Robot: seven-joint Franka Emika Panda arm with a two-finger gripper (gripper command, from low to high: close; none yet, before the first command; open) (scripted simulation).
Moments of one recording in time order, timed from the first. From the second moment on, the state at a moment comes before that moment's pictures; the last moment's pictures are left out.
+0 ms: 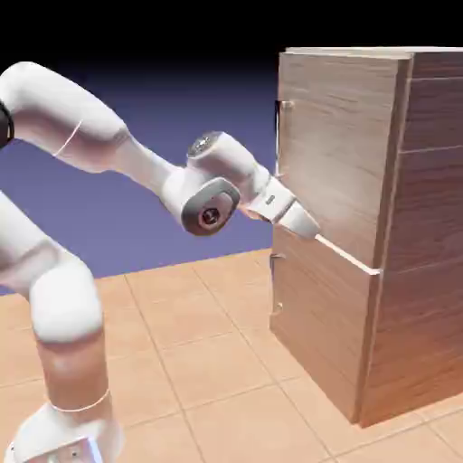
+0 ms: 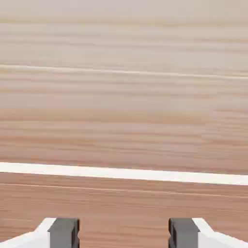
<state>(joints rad) -0.03 -0.62 0.06 -2.80 0.12 3.03 0.86</state>
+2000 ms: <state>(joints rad) -1.01 -1.57 1.10 -2.53 2.26 2.61 2.90</state>
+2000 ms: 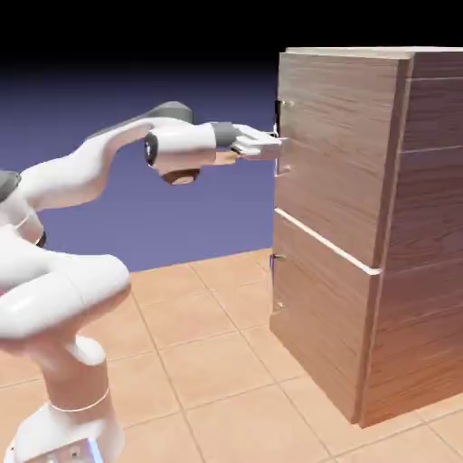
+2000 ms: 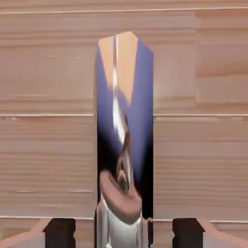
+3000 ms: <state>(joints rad) -0.80 -1.56 0.13 -3.03 1.69 1.66 2.46</state>
